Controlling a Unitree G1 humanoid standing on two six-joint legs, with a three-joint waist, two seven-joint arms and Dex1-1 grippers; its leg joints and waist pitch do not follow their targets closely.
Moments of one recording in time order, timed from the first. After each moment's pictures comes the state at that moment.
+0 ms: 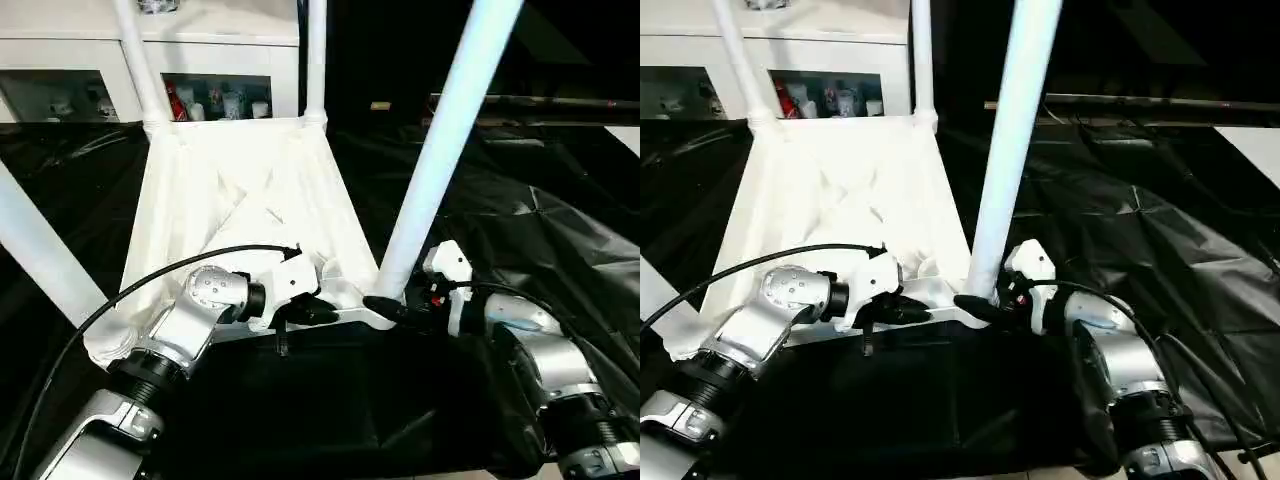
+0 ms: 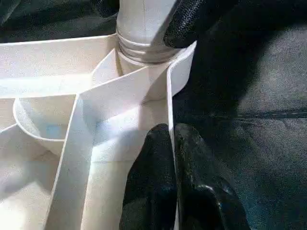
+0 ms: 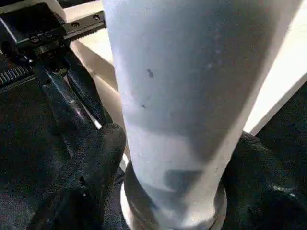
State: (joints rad) left arm -0.52 0.35 -0.35 0.46 0.02 0.08 -1.11; right arm -0.35 -0.35 0.12 0.40 0.20 0.10 0.99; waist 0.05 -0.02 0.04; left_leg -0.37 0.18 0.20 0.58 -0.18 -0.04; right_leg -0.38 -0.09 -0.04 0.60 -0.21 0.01
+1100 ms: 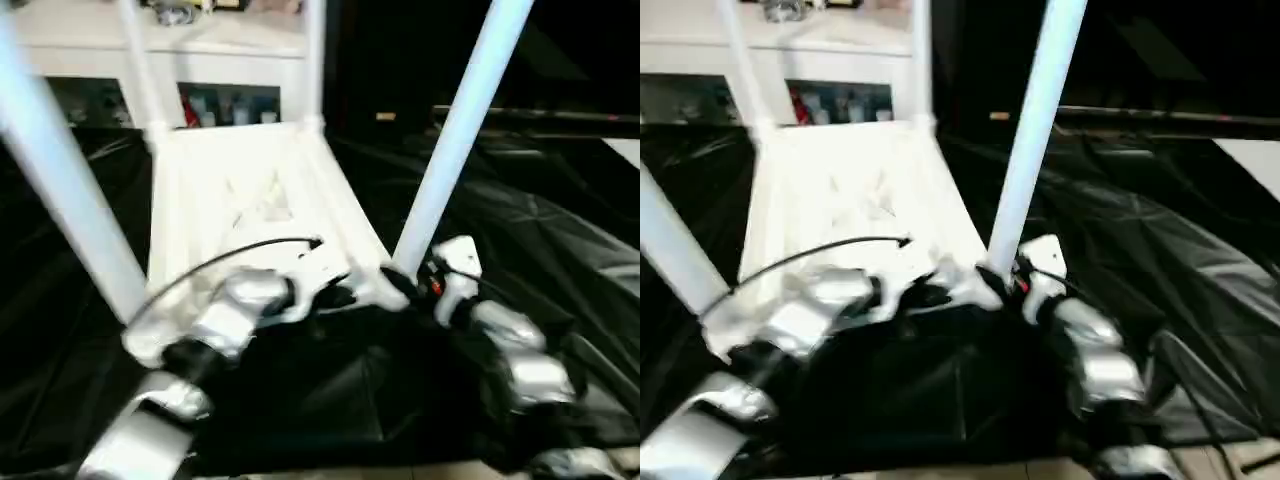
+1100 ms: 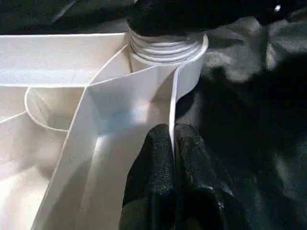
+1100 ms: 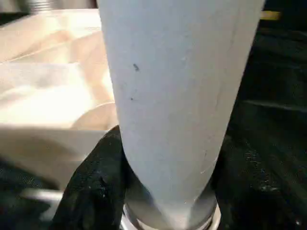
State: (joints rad) left arm -0.65 0.10 -0.33 0.71 0.12 0.18 -0.75; right arm -0.38 -0.11 -0.03 0.54 0.14 0.06 0.41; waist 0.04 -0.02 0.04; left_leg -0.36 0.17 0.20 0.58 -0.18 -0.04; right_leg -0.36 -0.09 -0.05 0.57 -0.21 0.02
